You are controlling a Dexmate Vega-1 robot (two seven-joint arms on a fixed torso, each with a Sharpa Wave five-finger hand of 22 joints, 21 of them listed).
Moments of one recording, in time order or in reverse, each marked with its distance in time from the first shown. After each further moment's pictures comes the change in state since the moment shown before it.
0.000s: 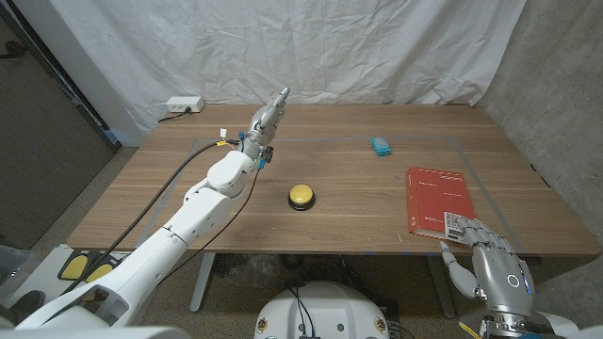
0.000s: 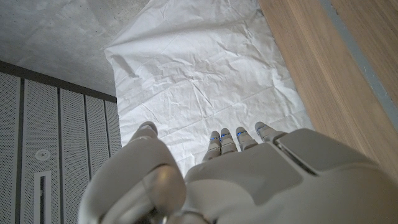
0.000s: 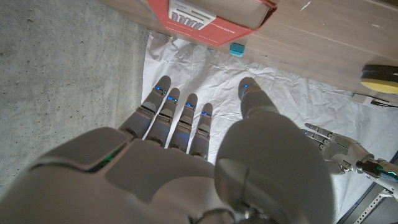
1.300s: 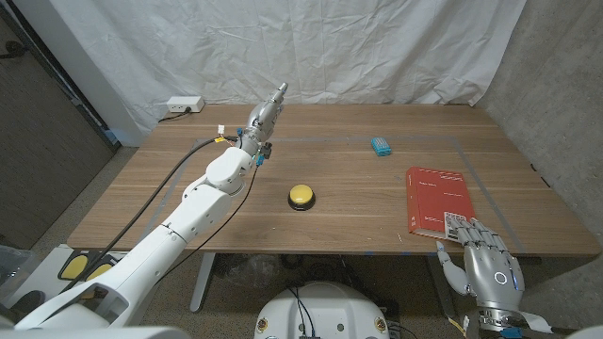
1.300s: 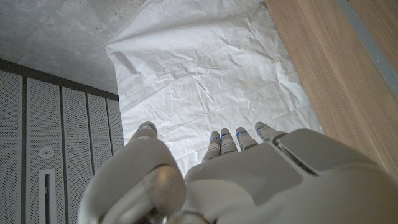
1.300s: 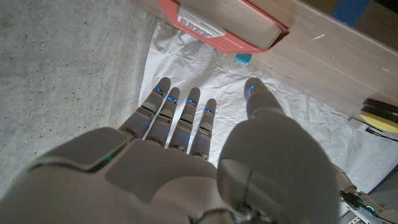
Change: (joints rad) left arm -0.010 -0.002 -0.008 -0.007 0.005 0.008 0.011; left_hand 0.000 0.000 -0.008 0.000 0.000 0.000 0.000 0.000 0.000 -0.004 -0.004 0.000 0.000 -0.009 0.002 0.000 0.000 0.000 0.000 0.000 0.000; right arm 0.135 -0.085 -0.138 0.097 0.015 -0.181 -0.081; right_hand -0.024 -0.035 -0.031 0.042 0.048 0.068 -0.028 0.046 0.028 0.061 -0.004 0.062 0.070 -0.004 -0.001 0.027 0.049 -0.011 0.004 -0.027 0.002
